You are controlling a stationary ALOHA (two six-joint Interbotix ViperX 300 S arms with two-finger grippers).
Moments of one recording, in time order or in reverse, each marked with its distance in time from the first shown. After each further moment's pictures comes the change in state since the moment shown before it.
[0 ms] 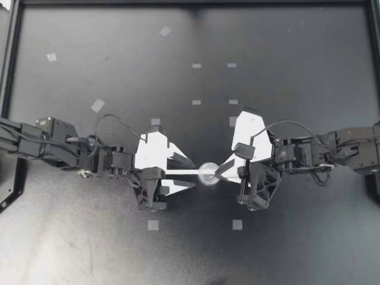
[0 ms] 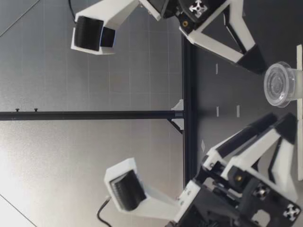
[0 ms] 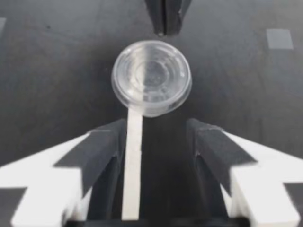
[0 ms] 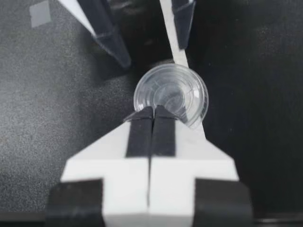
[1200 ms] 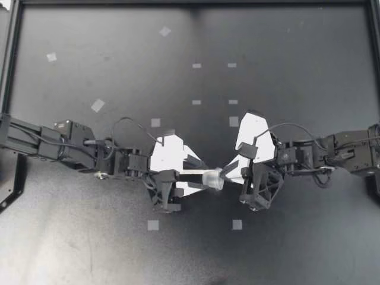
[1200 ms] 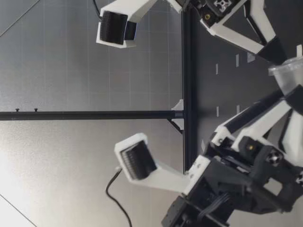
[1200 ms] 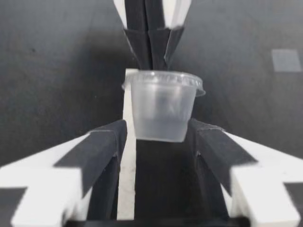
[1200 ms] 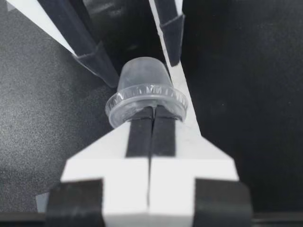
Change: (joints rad) left arm -0.002 0.078 -0.101 -0.002 0.028 0.005; right arm -0.003 0.046 0.044 0.000 -0.075 0.049
